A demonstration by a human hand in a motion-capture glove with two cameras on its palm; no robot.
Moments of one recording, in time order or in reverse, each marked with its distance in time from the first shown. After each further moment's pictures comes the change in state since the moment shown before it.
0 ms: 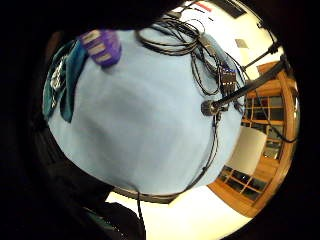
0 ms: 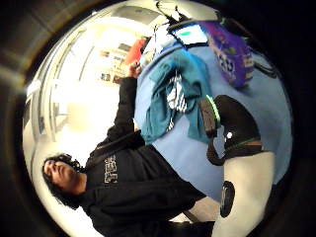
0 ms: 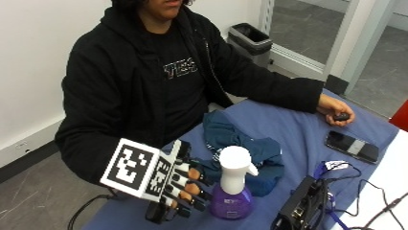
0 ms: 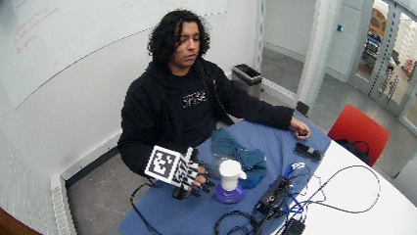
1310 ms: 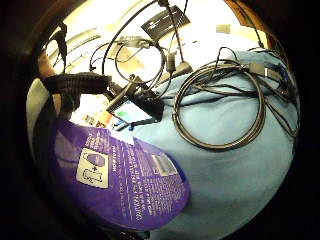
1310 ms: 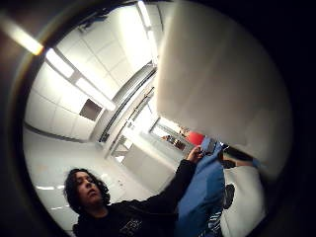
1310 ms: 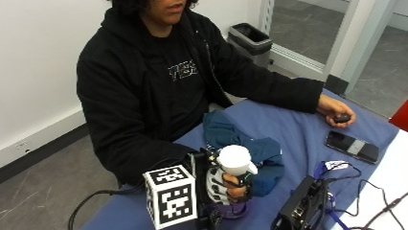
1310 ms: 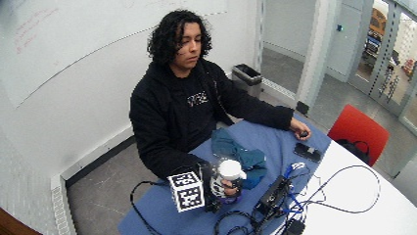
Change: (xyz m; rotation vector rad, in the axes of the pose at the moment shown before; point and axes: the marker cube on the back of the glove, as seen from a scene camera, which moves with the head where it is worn) arm -0.029 -0.118 0.012 0.841 -0.683 0.059
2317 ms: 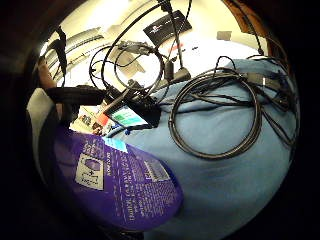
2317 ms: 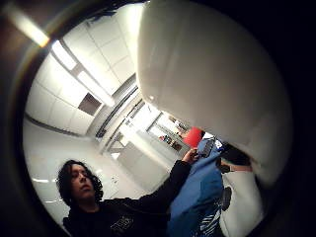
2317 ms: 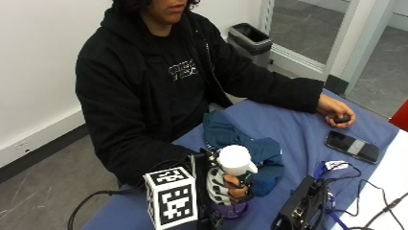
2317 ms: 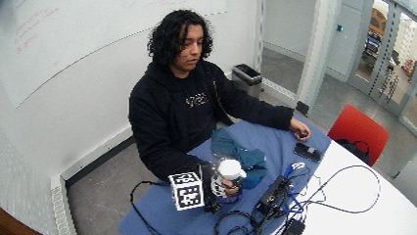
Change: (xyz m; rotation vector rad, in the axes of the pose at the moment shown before) arm 0.002 -0.002 0.001 0.000 0.008 -0.044
